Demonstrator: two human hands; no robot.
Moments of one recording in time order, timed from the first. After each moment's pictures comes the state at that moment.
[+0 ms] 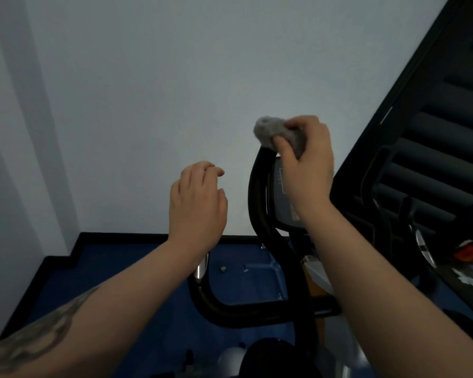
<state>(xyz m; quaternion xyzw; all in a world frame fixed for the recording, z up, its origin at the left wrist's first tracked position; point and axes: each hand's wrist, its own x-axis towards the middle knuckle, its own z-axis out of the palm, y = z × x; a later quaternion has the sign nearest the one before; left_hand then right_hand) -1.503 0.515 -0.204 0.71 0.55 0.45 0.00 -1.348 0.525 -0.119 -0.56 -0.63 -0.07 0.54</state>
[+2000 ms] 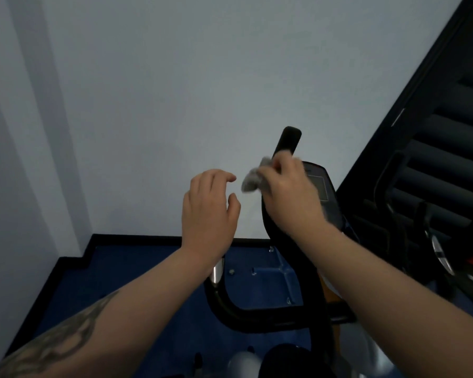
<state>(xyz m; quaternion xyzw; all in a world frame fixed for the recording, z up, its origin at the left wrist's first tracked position) -1.507 0.510 -0.203 0.68 0.53 0.50 0.06 -1.360 0.526 -0.151 -0.54 -0.77 -0.23 0.24</state>
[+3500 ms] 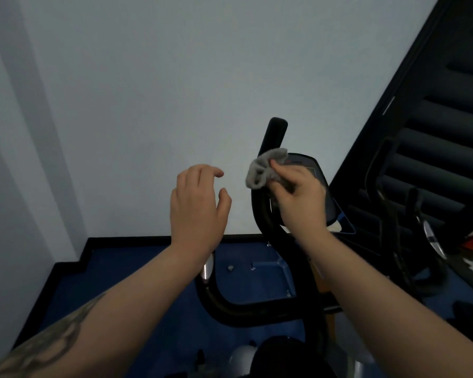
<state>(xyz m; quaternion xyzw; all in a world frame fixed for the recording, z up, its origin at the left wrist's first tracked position) -1.506 0.512 -0.205 0.68 0.54 0.50 0.04 -1.344 0.505 -0.165 -0.58 -0.63 0.05 0.51</state>
